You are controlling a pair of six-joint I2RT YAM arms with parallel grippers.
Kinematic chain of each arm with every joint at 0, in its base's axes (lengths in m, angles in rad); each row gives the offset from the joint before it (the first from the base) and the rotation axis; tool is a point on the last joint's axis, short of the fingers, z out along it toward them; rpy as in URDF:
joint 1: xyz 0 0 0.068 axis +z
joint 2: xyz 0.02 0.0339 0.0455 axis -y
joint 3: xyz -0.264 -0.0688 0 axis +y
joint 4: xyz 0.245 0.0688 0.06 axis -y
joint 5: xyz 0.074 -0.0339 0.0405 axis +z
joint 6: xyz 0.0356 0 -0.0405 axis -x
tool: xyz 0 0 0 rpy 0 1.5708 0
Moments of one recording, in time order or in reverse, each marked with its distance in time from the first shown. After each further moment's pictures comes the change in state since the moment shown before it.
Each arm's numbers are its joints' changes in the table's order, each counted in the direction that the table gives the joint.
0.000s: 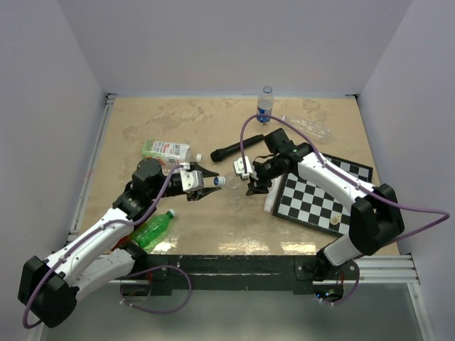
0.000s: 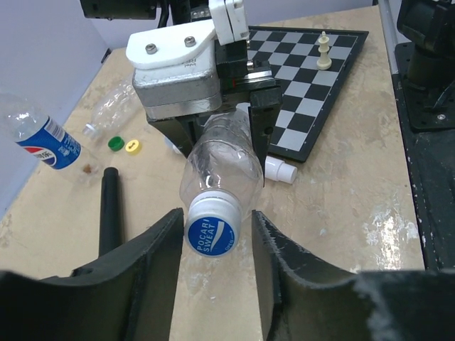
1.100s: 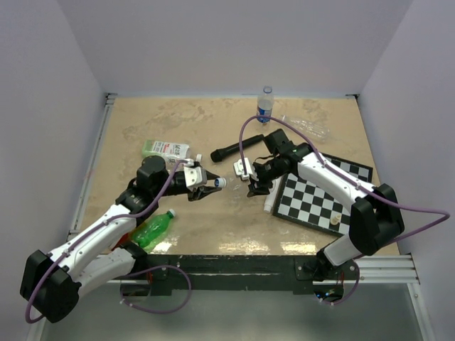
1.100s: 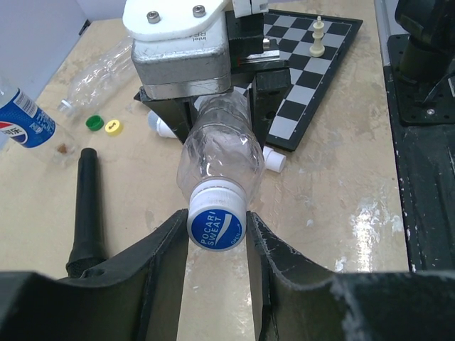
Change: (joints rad) left arm 0.000 -0.052 -0.016 -0.046 -0.003 0.026; right arm 0.002 0.000 0.000 -0.027 -0.015 0.010
